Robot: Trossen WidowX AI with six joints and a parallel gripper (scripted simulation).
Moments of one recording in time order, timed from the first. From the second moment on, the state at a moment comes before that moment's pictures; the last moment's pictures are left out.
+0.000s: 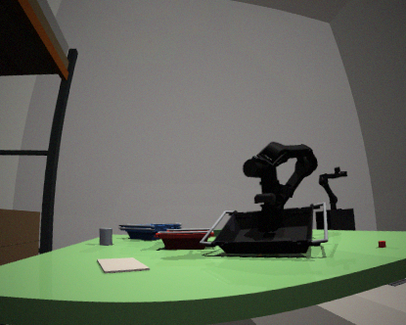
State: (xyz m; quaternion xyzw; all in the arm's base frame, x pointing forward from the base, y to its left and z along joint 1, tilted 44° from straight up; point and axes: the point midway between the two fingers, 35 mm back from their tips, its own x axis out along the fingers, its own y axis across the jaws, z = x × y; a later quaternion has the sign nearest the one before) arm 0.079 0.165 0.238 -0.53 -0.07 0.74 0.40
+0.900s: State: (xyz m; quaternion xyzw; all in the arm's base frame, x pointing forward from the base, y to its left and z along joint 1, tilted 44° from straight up) arm 0.091 0.164 0.286 -0.53 -0.07 0.74 0.40
